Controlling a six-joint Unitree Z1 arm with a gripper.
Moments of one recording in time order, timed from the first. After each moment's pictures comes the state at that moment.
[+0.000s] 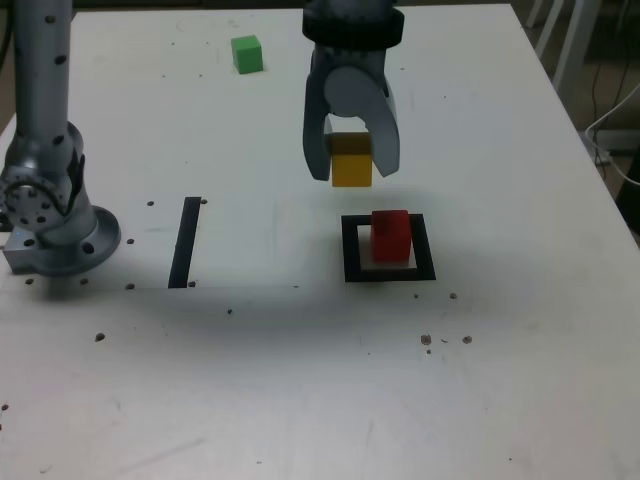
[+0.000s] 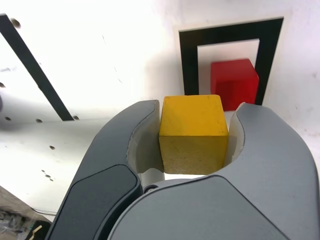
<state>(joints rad) 0.09 1.89 -1.56 1.34 -0.14 0.16</state>
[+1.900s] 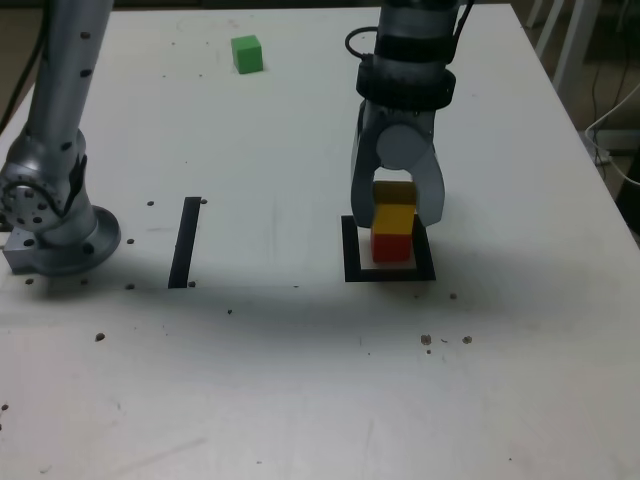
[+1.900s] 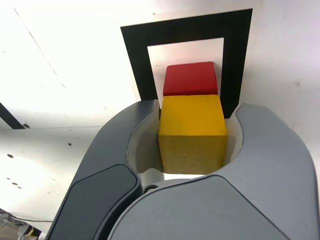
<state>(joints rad) 0.04 2.06 -1.61 1.25 -0.16 0.12</state>
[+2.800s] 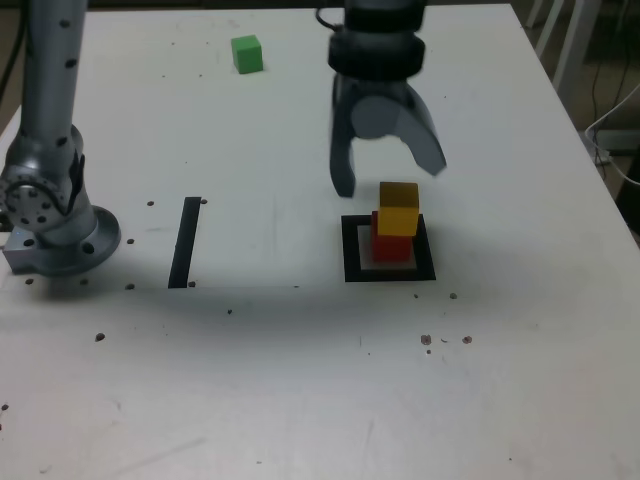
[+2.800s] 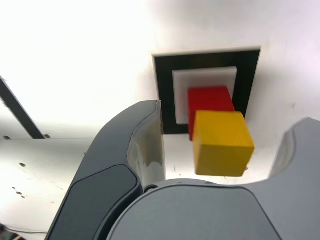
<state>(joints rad) 0.11 1.93 -1.51 1.22 -0.10 0.11</state>
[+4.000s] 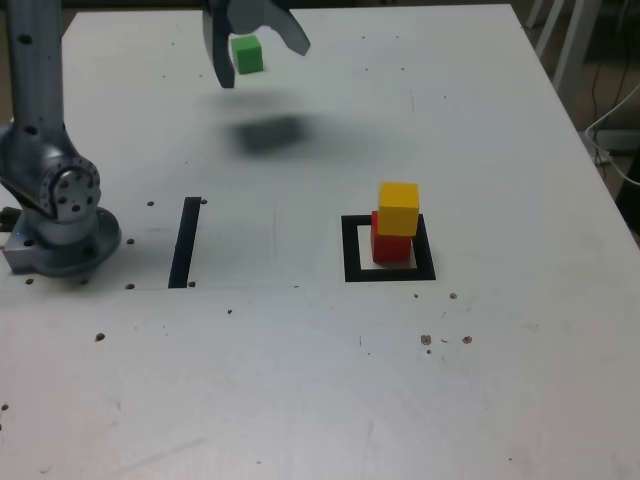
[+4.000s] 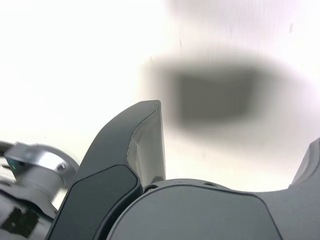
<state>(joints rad) 0.88 1.89 -1.46 1.29 0.05 0.59</state>
